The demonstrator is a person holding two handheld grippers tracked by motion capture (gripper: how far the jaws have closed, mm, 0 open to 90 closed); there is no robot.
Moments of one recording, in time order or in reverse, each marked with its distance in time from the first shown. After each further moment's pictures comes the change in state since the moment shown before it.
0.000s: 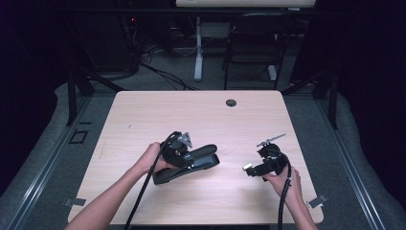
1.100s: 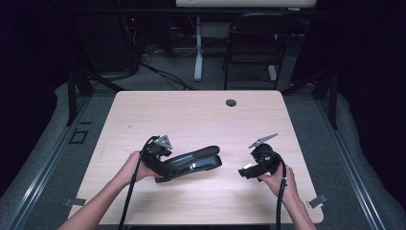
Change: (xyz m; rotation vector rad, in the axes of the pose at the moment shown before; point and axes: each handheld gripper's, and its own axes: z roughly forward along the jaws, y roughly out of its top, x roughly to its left) left arm -0.007 -0.058 -0.029 -0.077 0.022 -0.196; right arm 0.019 0.010 0.002 -0.052 0.072 -0.155
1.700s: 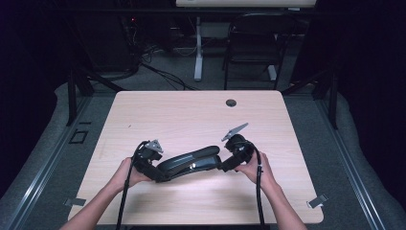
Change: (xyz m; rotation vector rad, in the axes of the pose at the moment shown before) left arm 0.007 -0.029 0.000 0.000 0.002 -0.087; right arm 0.034 0.064 0.032 -0.044 0.100 -0.223
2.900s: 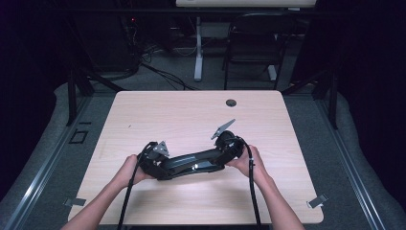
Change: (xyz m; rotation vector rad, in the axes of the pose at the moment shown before) left arm -0.005 0.014 0.012 0.061 0.055 0.164; right arm 0.005 0.022 0.012 0.049 0.011 -0.087
